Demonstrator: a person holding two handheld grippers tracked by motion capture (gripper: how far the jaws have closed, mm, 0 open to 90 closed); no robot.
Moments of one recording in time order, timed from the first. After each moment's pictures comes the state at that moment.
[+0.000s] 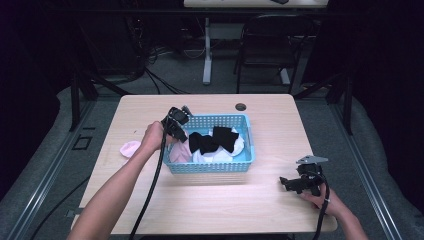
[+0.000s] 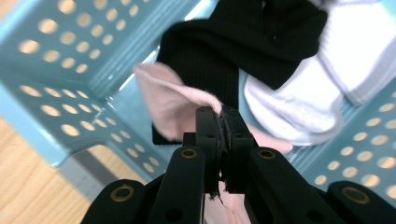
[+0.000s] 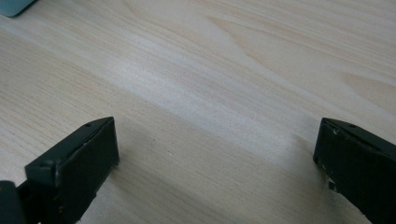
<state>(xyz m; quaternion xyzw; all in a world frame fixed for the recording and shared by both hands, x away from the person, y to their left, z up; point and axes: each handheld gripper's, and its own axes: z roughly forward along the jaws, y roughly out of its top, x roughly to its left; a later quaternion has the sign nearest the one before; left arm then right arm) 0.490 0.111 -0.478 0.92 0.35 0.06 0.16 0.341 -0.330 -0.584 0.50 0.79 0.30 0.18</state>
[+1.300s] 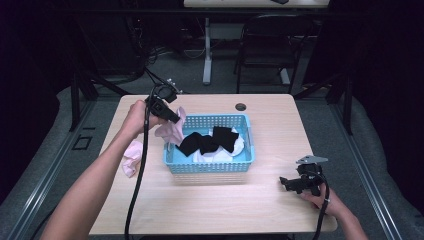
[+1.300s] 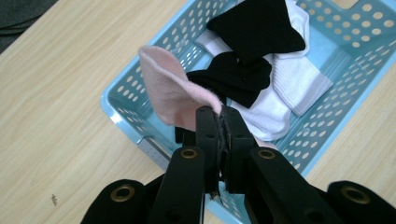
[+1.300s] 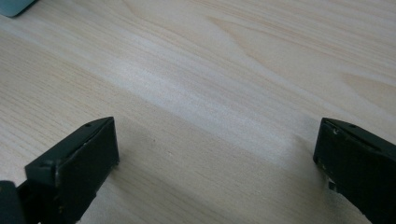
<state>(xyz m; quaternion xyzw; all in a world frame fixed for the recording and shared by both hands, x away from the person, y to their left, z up) 0.474 0.138 -0.374 0.91 0.34 0.08 0.23 0.342 -0.330 -0.584 0.50 0.79 0.30 0.18</state>
